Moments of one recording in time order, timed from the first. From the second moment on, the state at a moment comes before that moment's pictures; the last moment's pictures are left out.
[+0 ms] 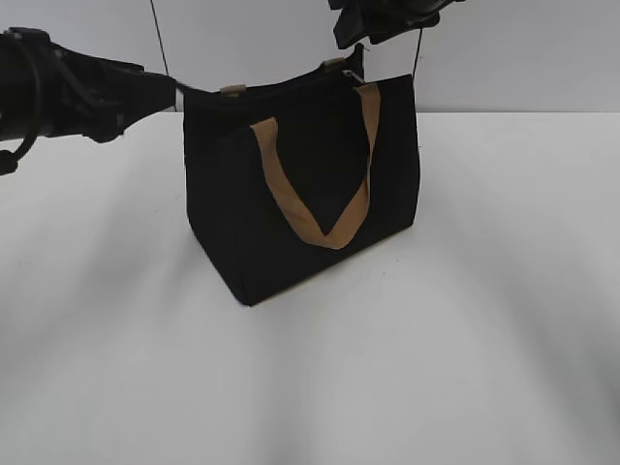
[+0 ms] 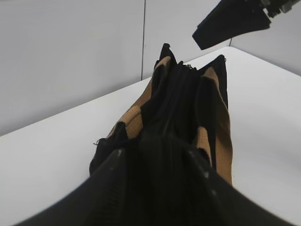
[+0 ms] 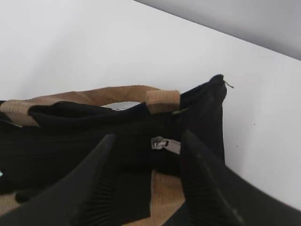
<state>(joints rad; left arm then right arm) -0.25 1.38 -0.73 1.14 -0.55 -0.97 0.38 1.94 -1.76 0.28 0.74 -0.21</state>
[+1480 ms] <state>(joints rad) -0.25 1.50 -1.11 0.05 1.01 -0.23 0.31 1.81 -1.76 0.12 1.21 -0.05</state>
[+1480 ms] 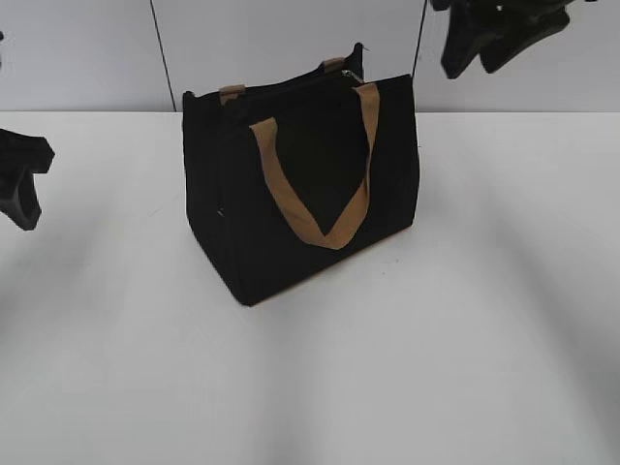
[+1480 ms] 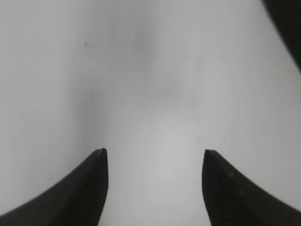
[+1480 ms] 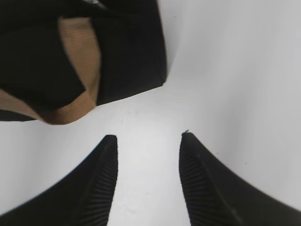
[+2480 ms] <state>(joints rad) -0.25 1.32 -1.05 0.01 1.21 -0.19 -0.07 1.11 -0.89 0.14 1.21 -0.15</state>
